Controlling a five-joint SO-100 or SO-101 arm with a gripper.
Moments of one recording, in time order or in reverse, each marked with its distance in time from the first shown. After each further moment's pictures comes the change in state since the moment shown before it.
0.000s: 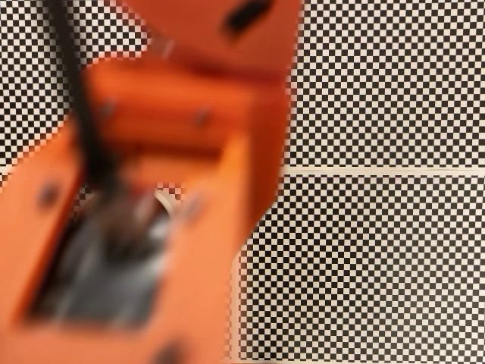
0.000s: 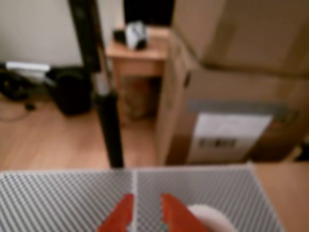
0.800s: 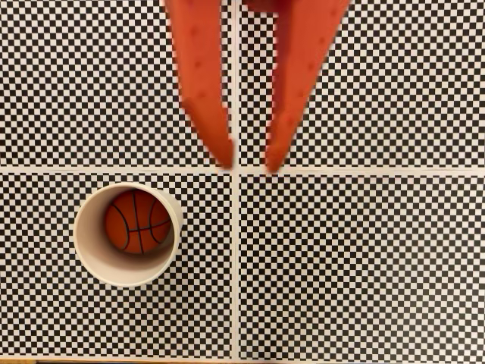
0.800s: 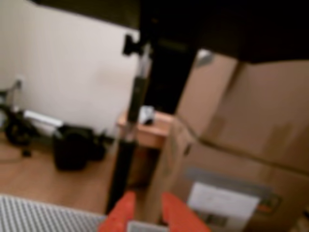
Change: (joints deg) arm -7.1 37.1 43.9 -28.0 -9.1
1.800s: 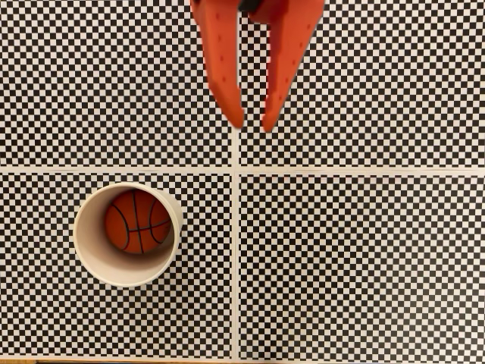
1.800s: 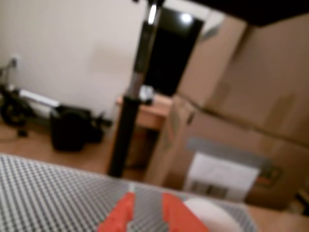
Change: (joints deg) arm 1.6 30.1 33.7 -0.4 -0.2
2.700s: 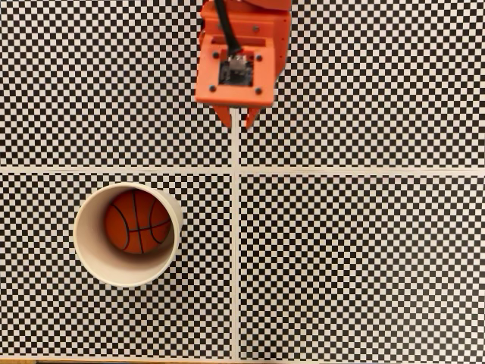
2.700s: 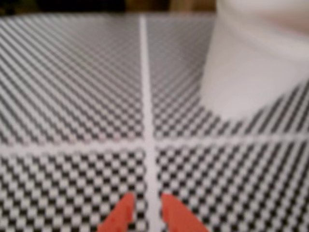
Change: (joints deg) arm 6.1 0.0 14.5 29.3 12.0
